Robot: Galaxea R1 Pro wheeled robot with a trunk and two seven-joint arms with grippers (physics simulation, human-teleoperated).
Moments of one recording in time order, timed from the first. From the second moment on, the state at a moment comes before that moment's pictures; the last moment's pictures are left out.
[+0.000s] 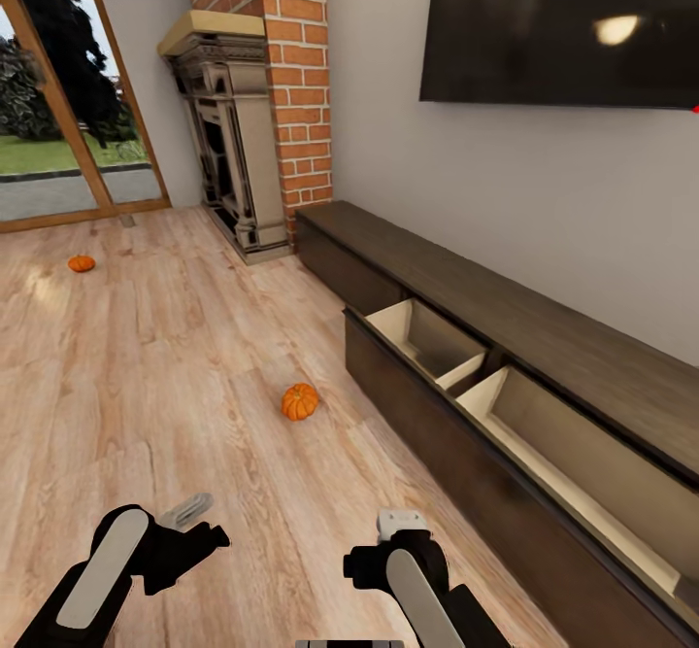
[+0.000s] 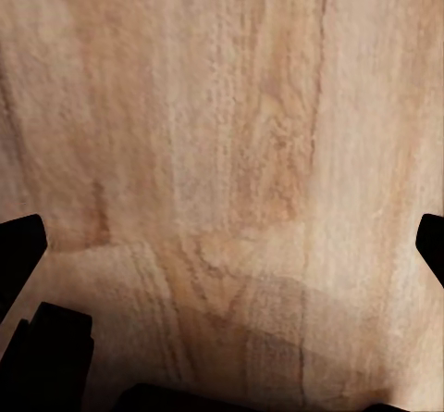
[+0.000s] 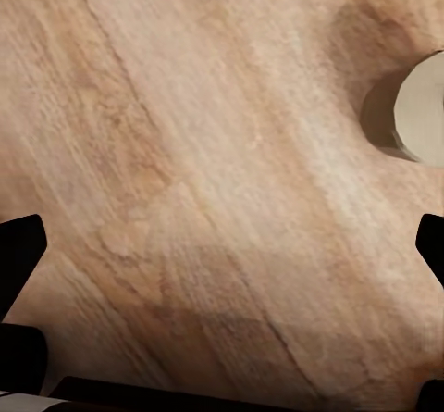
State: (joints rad) left arm -0.30 0.16 0.01 -1.28 1.20 1.00 0.79; right arm -0.27 0.13 0.50 -1.36 -0.81 0.92 -0.80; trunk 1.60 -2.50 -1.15
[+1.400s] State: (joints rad) left arm -0.30 0.16 0.01 -1.28 1.20 1.00 0.79; right arm -0.27 0.04 0.36 -1.40 -0.82 0.92 -0.79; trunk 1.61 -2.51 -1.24
